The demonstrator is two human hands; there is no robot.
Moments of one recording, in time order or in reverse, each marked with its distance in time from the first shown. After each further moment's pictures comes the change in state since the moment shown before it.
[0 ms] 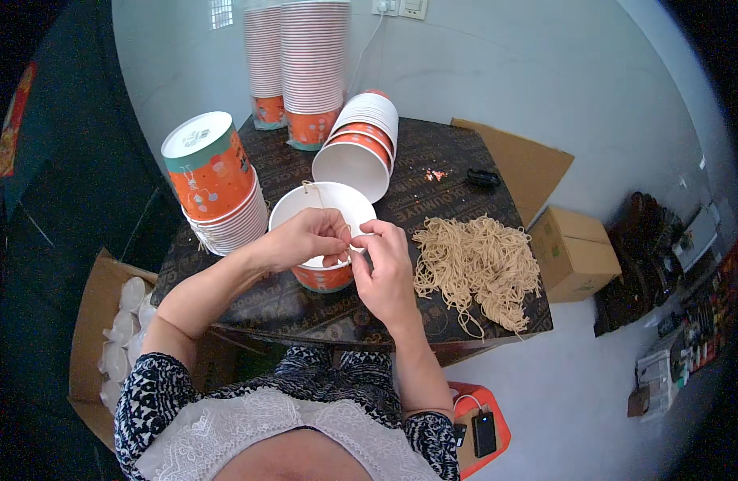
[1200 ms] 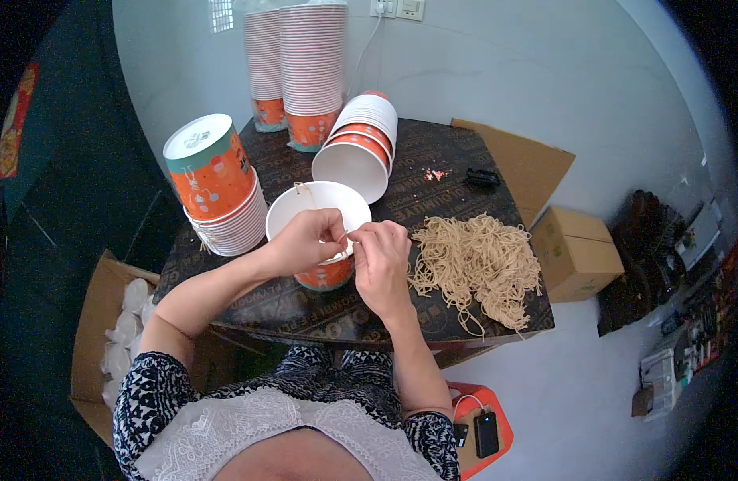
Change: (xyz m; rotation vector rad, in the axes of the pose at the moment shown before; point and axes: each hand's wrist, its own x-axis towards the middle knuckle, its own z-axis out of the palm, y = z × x) left_hand 0.003 -0.018 0.007 0.364 0.151 0.179; right_hand -0.007 0.020 0.011 -0.165 0.026 -0.080
